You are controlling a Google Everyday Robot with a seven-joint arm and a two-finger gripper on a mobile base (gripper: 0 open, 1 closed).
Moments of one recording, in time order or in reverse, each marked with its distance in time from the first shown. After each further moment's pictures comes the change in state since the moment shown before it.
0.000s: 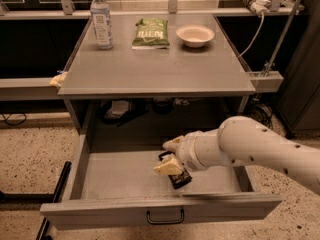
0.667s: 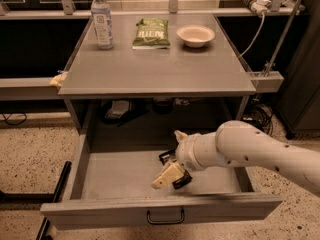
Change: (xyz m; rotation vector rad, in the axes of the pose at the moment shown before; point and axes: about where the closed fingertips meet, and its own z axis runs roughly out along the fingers) arm 0.017 -0.015 0.026 -0.005 -0.020 -0.005
